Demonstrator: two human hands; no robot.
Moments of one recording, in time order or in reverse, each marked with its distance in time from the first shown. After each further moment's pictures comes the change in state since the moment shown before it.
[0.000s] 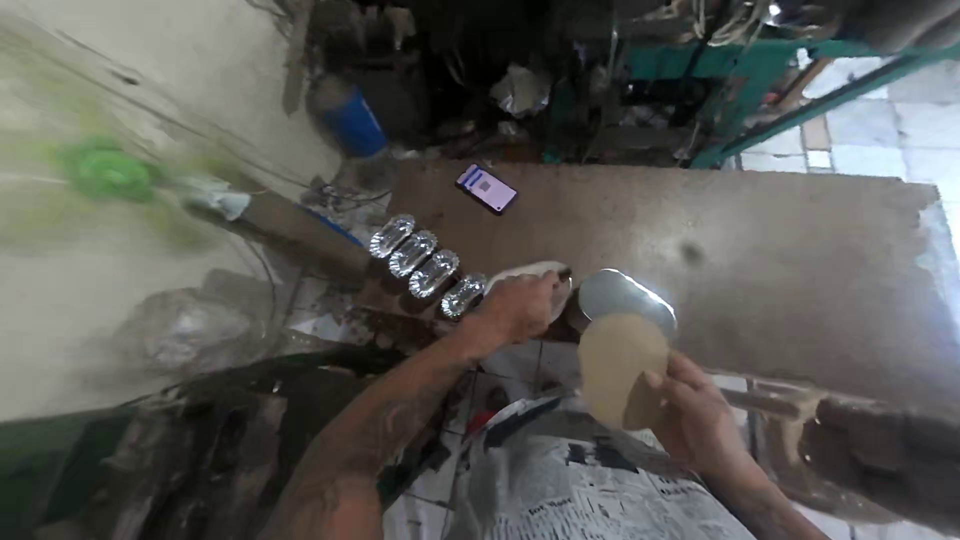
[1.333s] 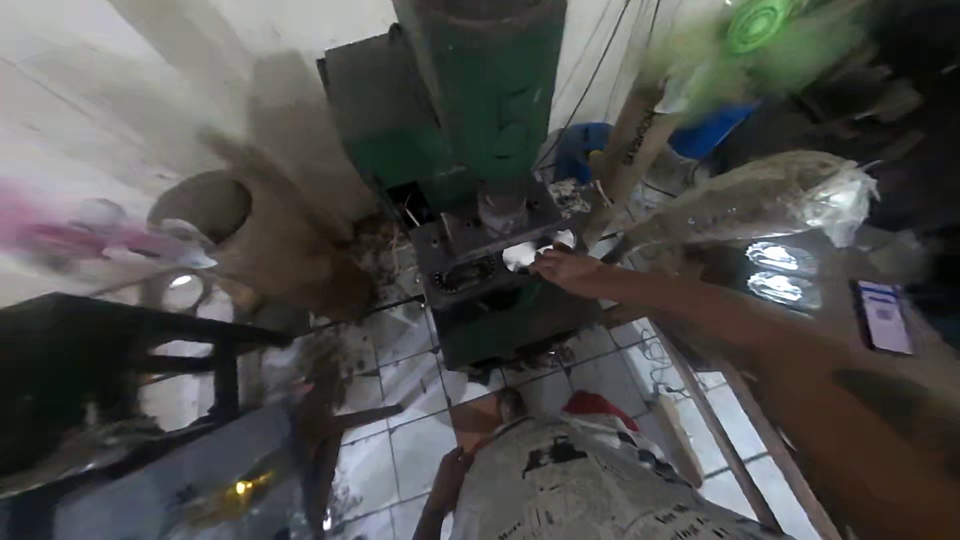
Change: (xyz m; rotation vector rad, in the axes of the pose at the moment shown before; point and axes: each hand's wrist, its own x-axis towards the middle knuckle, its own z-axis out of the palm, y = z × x) left_hand -0.524 -0.047 0.403 -1.489 0.800 -1.419; right_hand -0.009 0.251 0.509 -1.642 -2.051 -1.040
